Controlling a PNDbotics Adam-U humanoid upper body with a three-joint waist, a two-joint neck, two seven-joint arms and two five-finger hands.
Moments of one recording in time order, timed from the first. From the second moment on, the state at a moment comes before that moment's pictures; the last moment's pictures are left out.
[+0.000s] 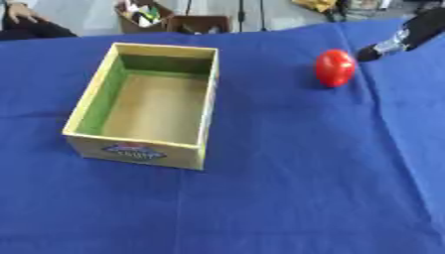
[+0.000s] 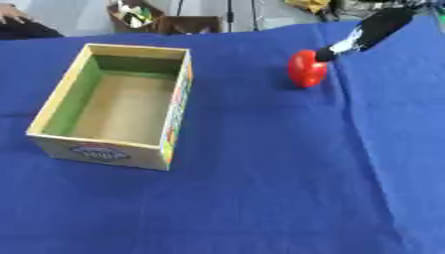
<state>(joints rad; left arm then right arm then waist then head) -0.24 0.15 0.21 -1.98 0.14 -0.28 -0.10 -0.98 -0.84 0.15 -1.22 0.70 -0.40 0.71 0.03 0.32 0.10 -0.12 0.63</state>
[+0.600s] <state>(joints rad) -0.24 0.15 0.21 -1.98 0.15 -0.28 -0.11 -1.04 -0.78 0.14 -1.05 0.75 -0.38 0.77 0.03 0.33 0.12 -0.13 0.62</state>
